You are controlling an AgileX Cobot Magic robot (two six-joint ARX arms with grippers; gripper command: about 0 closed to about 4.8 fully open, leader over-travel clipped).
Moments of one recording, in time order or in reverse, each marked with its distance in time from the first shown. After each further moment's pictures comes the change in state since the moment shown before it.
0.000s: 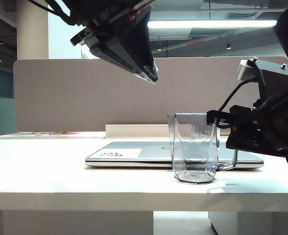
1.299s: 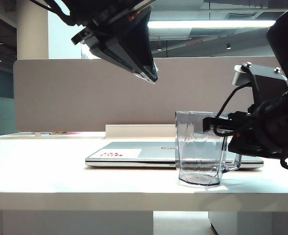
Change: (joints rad) left arm 0.000 0.000 0.000 0.000 0.000 0.029; right arm -0.010 0.071 0.024 0.049 -0.002 -0.051
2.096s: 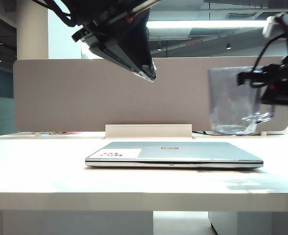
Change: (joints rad) left arm 0.015 0.000 0.000 0.021 -0.019 0.038; right arm -0.190 -0.354 0.000 -0.176 -0.024 -0.159
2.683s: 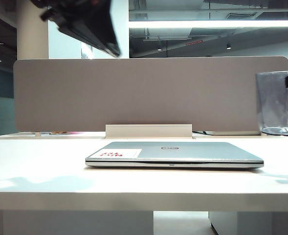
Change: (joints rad) left arm 0.153 -0.136 -0.002 -0.039 -0.007 0.046; right arm -0.347 -0.038 0.002 -0.070 -0.190 -0.031
